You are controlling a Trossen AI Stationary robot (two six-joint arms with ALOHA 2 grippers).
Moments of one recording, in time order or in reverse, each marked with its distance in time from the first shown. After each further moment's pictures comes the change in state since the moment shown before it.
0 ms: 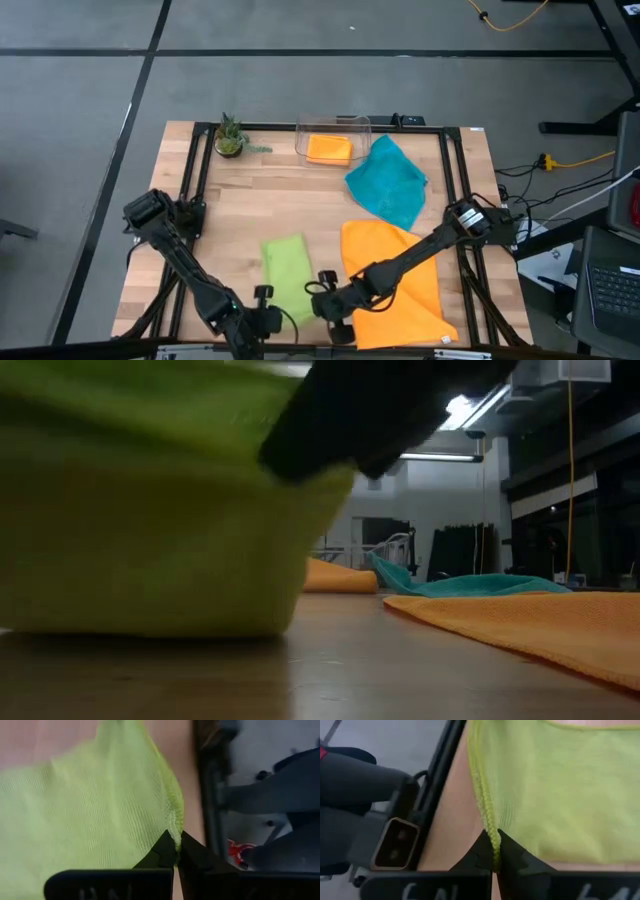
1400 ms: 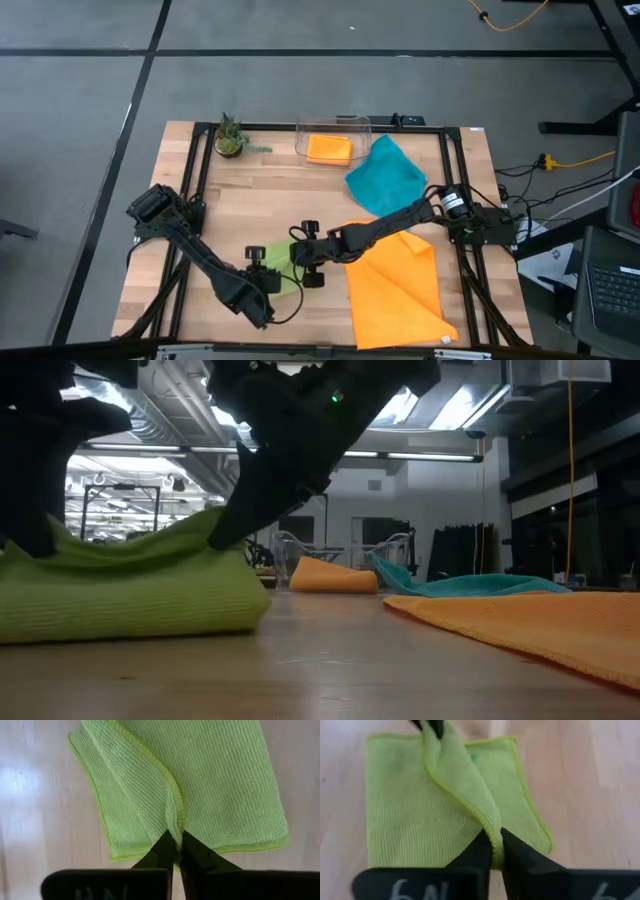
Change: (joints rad) left arm 0.139 -0.005 -0.026 -0.532 -0.027 0.011; right arm -0.265 0.060 0.061 -0.028 0.158 -0.243
